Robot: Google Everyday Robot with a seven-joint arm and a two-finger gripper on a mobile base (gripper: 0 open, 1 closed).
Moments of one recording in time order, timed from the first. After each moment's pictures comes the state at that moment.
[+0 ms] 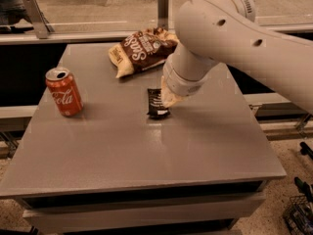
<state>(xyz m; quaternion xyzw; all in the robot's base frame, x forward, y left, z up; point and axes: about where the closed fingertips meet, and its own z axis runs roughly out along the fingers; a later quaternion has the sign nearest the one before) 0.565 -0.045 0.852 -0.83 0.51 -0.09 0.20</state>
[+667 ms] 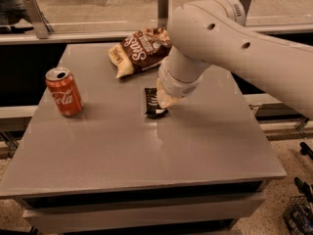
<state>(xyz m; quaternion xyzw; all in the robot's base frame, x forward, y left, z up) 0.570 -0.035 0.840 -0.84 0.50 -0.09 0.19</state>
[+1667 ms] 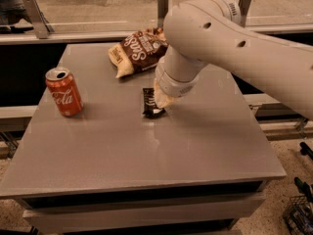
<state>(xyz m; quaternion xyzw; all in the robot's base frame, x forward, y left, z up) 0.571 -0.027 0.841 -0.84 0.49 -0.09 0.19</state>
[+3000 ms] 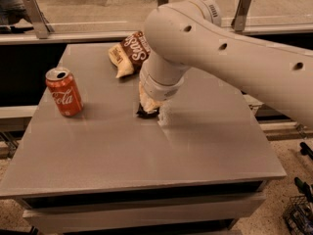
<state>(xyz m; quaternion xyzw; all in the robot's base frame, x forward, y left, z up) 0.559 0.010 0.841 -0.86 0.47 -0.08 0.19</state>
